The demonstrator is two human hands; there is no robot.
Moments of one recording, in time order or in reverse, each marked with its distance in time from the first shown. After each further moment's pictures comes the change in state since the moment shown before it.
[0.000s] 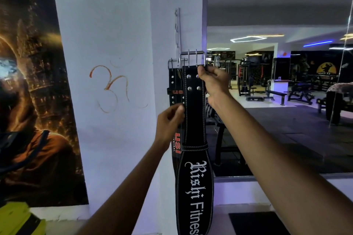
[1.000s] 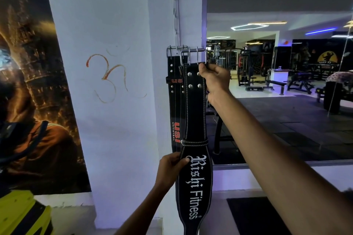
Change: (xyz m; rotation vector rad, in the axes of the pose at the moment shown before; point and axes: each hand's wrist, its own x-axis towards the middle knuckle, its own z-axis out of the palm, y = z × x) left_hand -0.114 -0.105 -0.014 0.211 -0.157 -0.242; right_hand -0.005 0.025 -0.012 -0.003 0.029 0.053
